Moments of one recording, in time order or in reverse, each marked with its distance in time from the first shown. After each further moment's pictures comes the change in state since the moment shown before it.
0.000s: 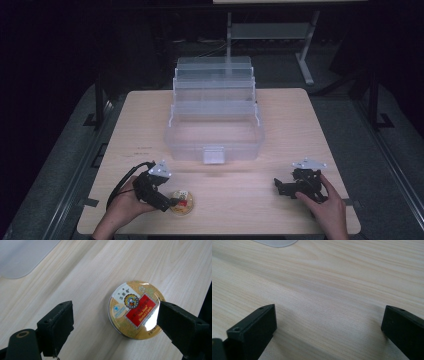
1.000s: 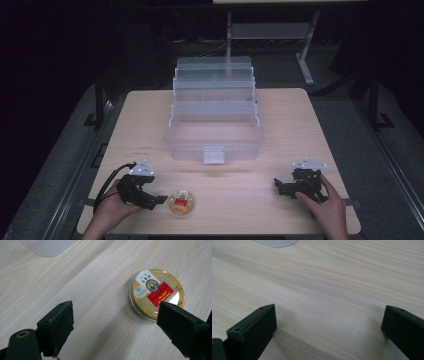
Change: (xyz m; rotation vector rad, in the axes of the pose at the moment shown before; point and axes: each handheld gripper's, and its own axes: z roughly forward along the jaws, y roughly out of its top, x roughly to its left) left arm 0.018 -0.034 -0.018 -0.076 0.052 -0.108; right arm 0.000 0.000 0.000 0.000 0.000 0.000
